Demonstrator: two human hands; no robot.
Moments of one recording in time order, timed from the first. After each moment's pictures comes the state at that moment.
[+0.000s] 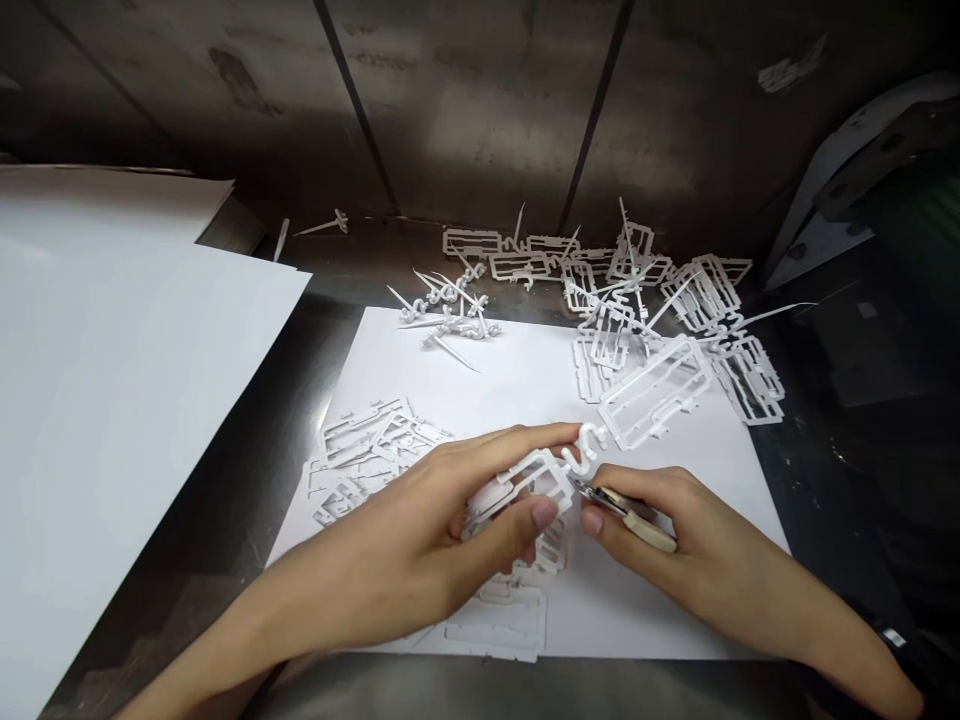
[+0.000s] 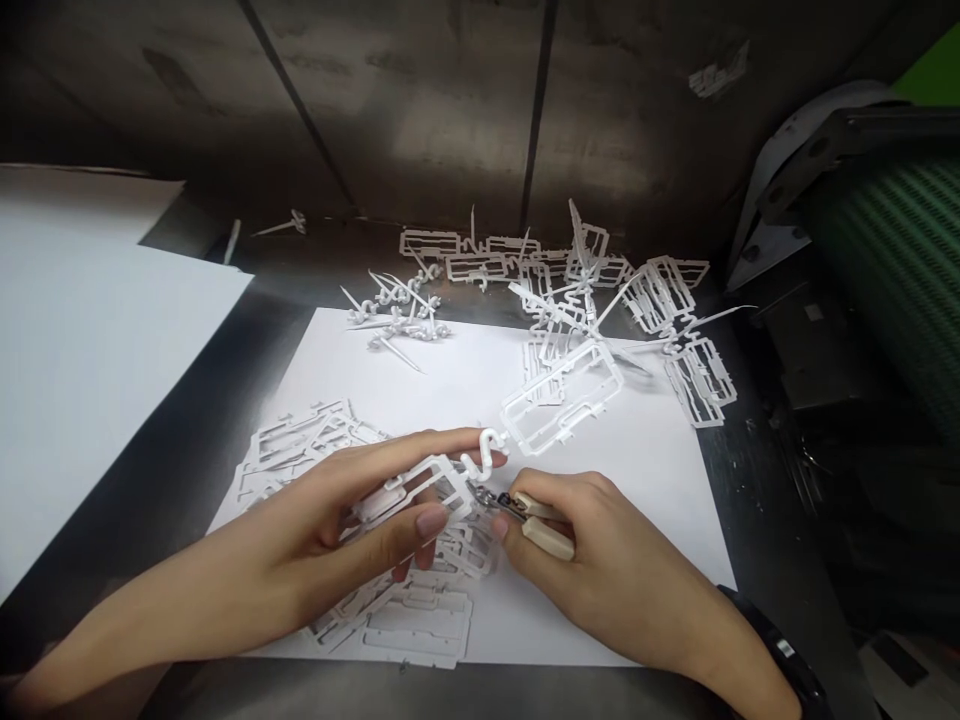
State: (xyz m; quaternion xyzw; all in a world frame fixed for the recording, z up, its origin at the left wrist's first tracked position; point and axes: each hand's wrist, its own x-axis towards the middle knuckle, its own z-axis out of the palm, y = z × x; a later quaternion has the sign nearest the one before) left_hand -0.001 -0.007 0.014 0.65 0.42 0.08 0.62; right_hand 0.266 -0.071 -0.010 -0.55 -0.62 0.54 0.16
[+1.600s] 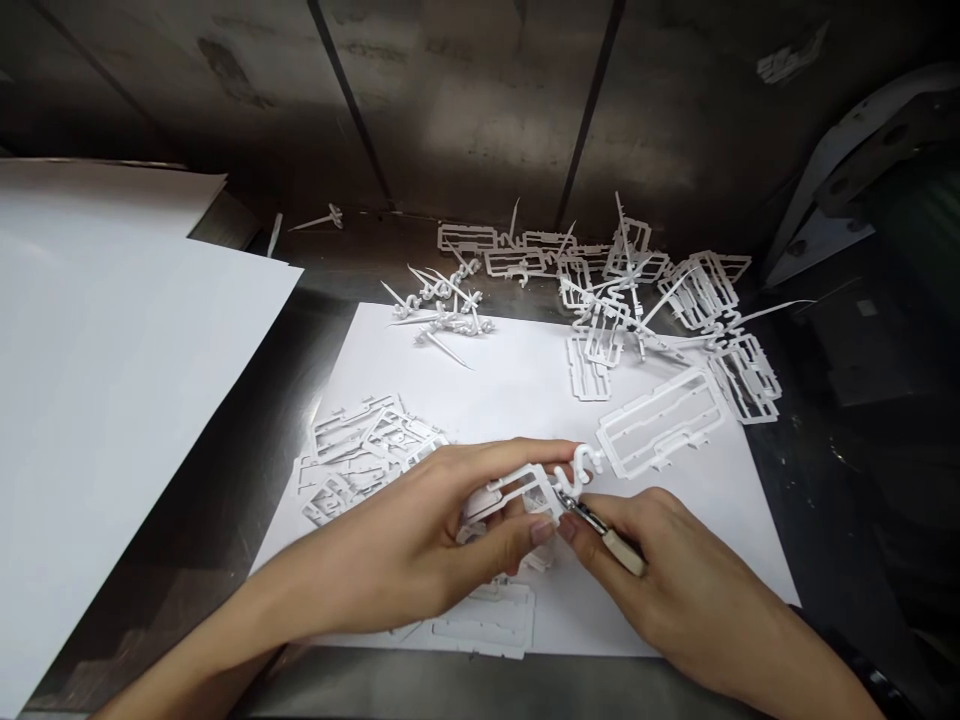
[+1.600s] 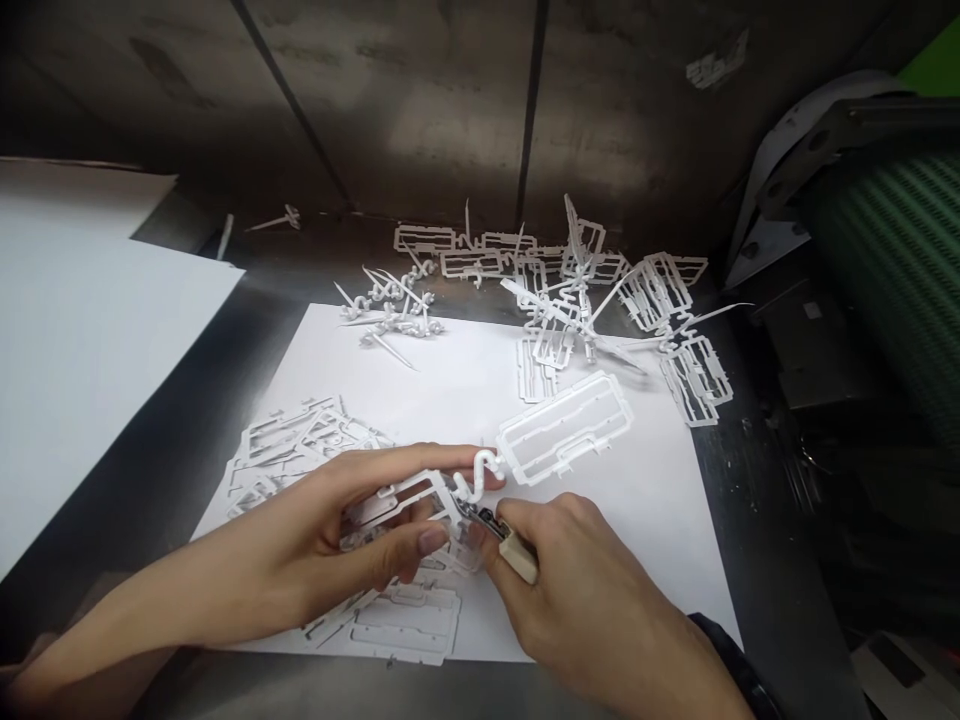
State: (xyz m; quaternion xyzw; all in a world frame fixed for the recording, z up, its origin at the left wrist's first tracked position) left_hand 0.008 -0.004 0.006 0.65 0.37 0.06 0.66; right_hand 0.251 -0.088 -0.008 -0.61 -0.63 0.47 0.04
